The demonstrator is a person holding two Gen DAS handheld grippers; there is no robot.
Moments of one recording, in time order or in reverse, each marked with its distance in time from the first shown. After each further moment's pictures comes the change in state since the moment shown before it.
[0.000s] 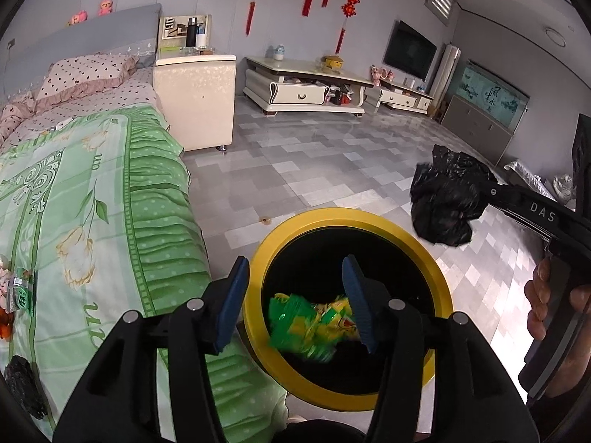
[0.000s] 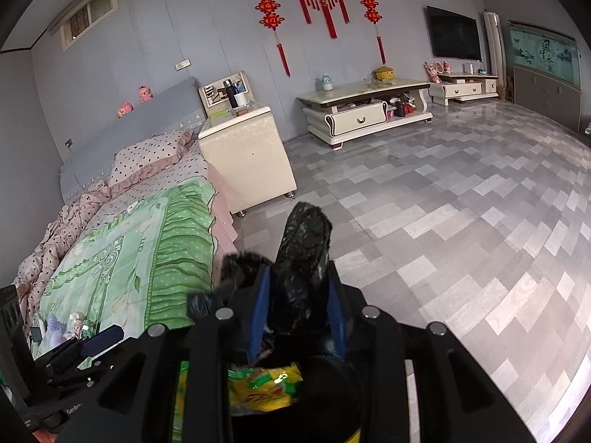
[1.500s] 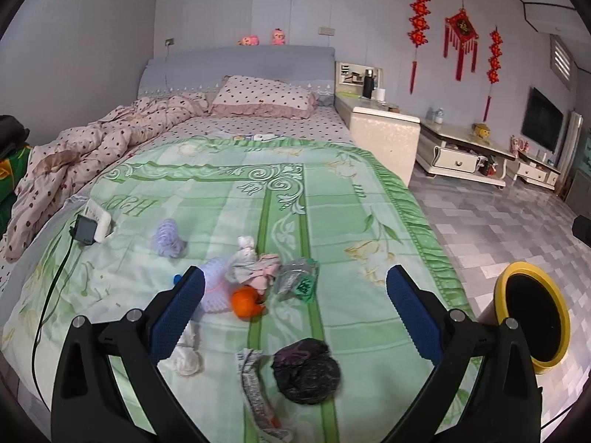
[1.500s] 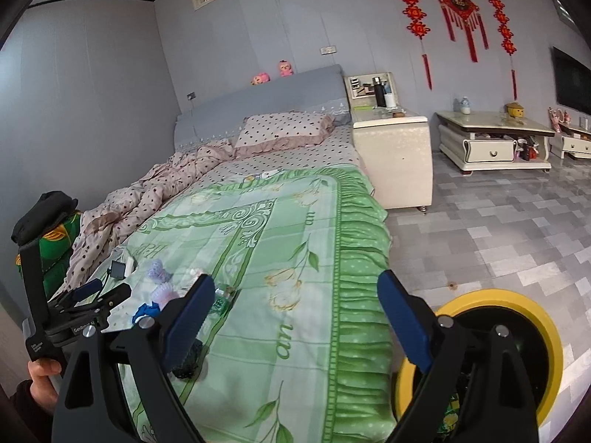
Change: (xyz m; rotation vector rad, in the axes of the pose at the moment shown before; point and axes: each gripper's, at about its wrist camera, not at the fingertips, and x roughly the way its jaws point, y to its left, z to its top) left arm -0.213 0.263 -0.068 -0.250 -0.203 0.558; right arm -0.030 0.264 -0.045 -0.306 0.022 0.419
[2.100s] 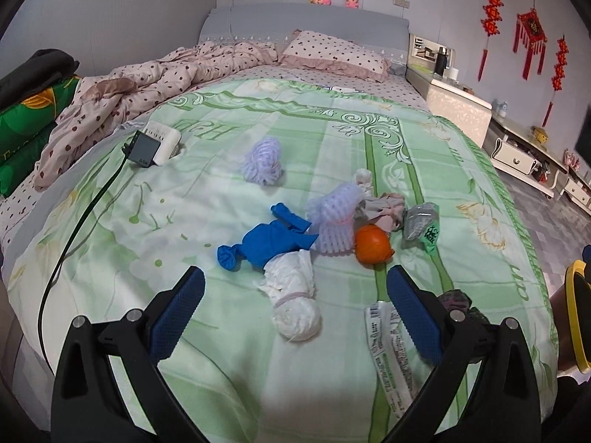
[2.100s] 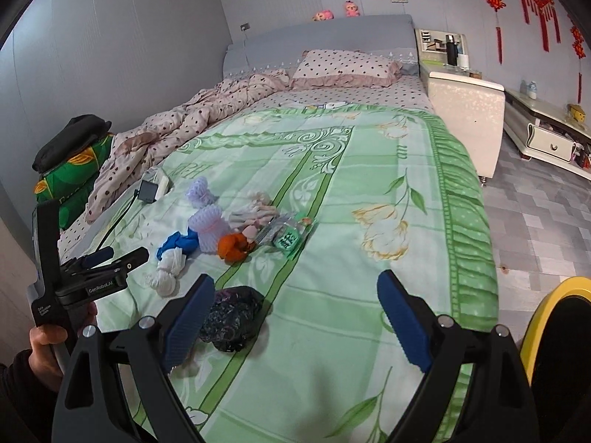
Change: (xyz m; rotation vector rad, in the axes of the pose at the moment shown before) left arm 0.047 0.121 -0.070 -0.154 0.148 0.171; right arm 0.109 0.102 -0.064 -0.151 0.246 0.148
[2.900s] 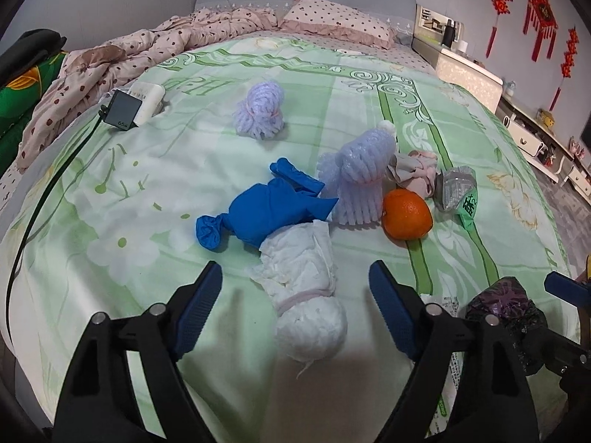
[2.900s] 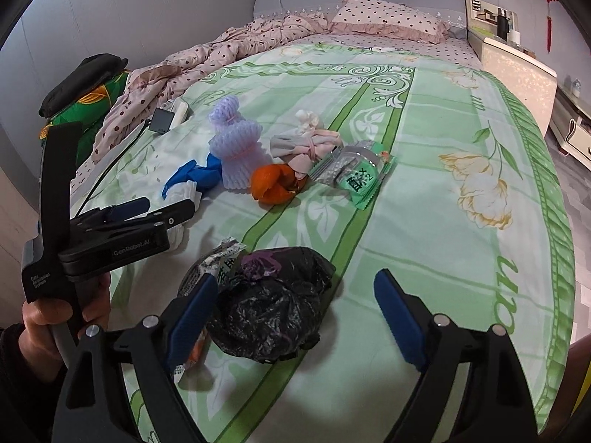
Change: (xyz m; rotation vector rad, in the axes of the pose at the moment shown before) left arm 0.075 0.006 -0.015 0.004 0.129 -0.012; right arm 0.108 0.048 -0.026 -0.091 0.216 0.074
